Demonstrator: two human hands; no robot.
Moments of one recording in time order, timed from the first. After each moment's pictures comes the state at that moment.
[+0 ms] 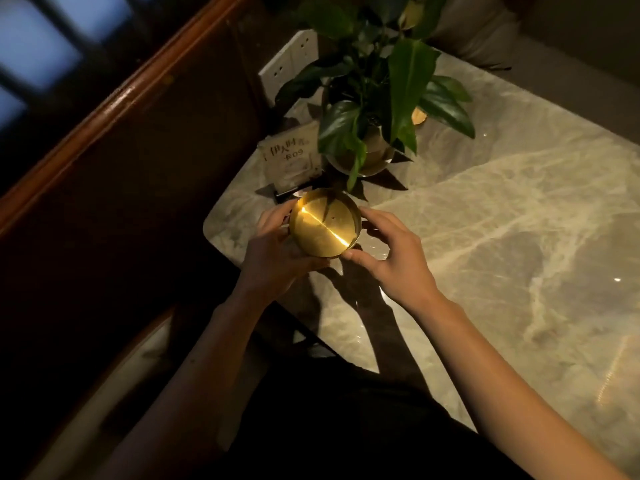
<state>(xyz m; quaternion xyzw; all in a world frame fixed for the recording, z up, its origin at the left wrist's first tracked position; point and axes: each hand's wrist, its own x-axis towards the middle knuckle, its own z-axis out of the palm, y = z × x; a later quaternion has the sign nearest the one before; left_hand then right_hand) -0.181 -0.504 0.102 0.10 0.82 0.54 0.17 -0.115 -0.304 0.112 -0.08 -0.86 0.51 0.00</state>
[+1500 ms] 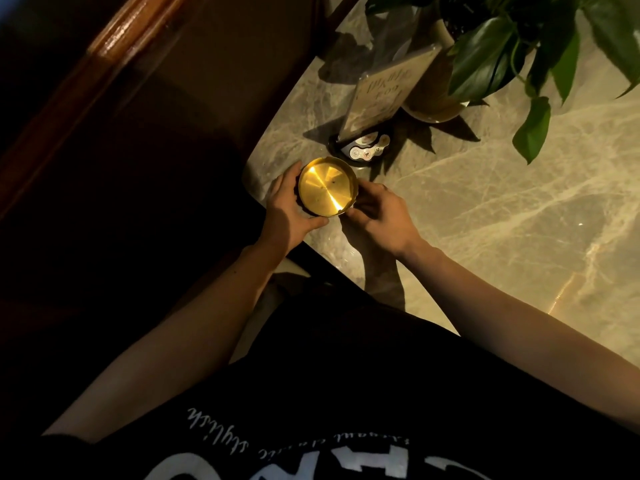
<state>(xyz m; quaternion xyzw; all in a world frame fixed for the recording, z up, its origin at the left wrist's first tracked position) -0.239 -0.593 -0.025 0.03 0.83 0.50 0.24 -0.183 -0.409 0.017 -0.18 -0.84 0.47 -0.17</state>
